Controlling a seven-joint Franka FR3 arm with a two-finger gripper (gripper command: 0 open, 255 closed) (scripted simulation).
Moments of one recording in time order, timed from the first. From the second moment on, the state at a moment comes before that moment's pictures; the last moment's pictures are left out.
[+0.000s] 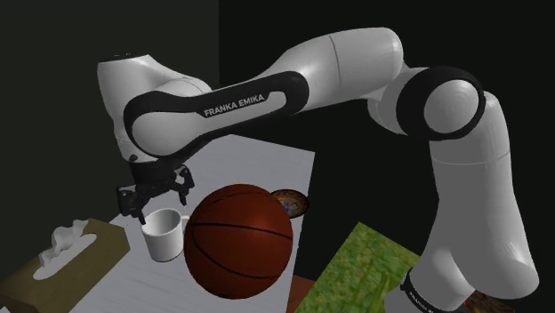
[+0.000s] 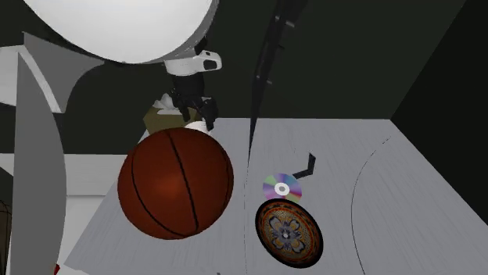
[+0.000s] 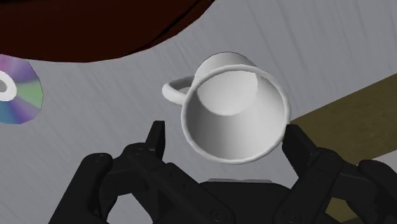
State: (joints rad) arm 0.29 0.53 0.40 -1.44 -0.24 1.87 0.82
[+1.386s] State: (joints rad) arm 0.34 0.64 0.37 -1.31 -0.29 1.88 0.85
